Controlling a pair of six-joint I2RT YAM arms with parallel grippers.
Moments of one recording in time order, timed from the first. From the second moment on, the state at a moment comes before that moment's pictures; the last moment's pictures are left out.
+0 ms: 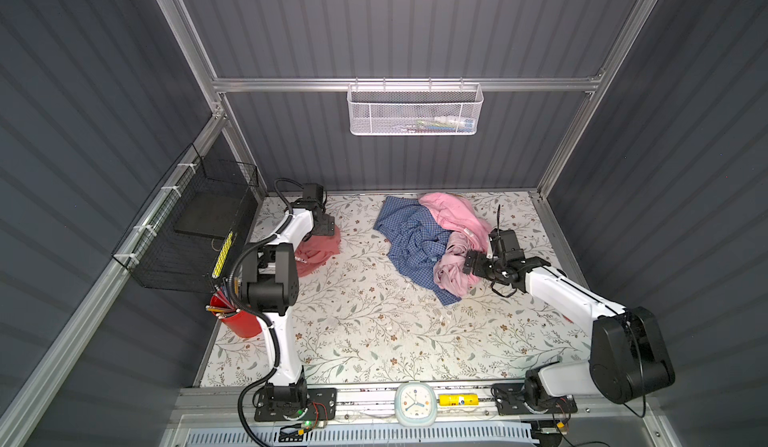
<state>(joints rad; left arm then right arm) -0.08 2.14 1.73 -0.67 -0.25 0.00 0.27 1.40 0.83 -0.38 -0.01 0.49</state>
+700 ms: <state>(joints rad) -0.10 2.28 1.81 -0.70 -0.01 0.21 0.27 1.40 0.86 -0.41 0.02 0.46</state>
